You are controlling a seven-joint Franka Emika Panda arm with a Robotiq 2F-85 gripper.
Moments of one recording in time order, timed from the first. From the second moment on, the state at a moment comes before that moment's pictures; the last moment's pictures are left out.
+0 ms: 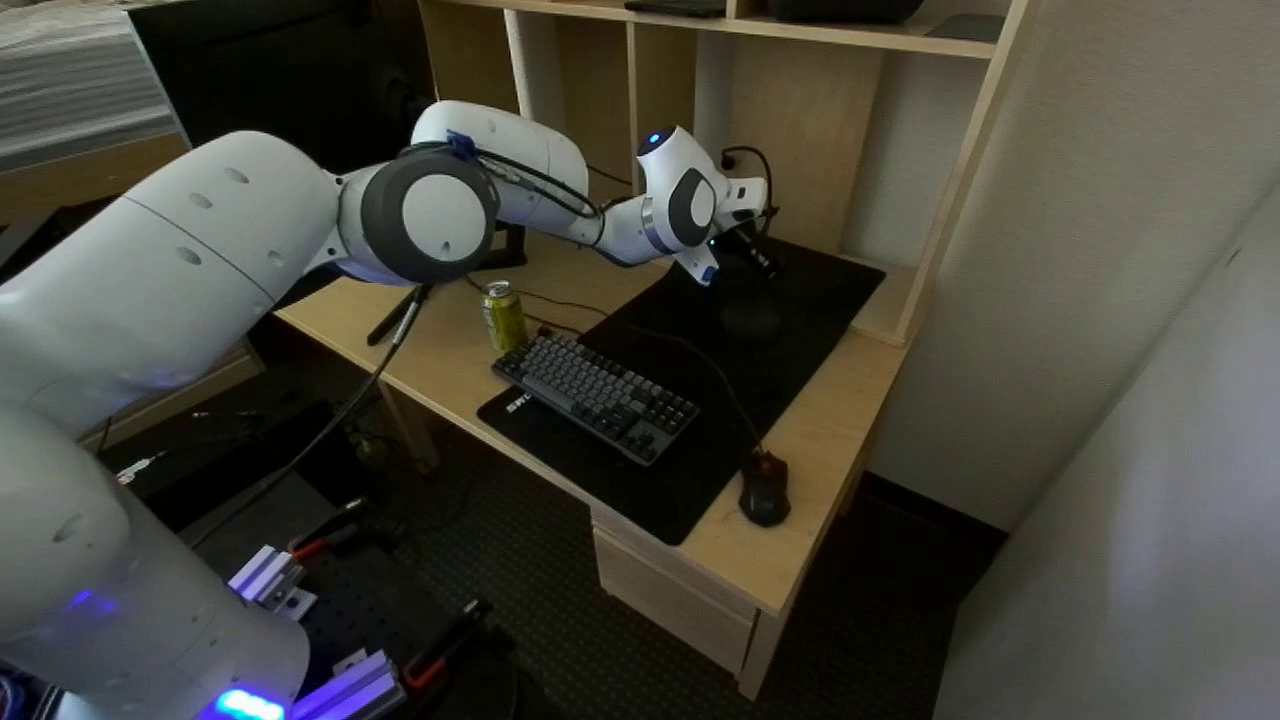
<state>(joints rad) 0.09 1.22 -0.37 -0.92 -0.21 2.67 0.75</state>
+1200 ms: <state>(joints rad) -0.05 0.88 -0.05 -1.30 -0.09 2.75 0.15</state>
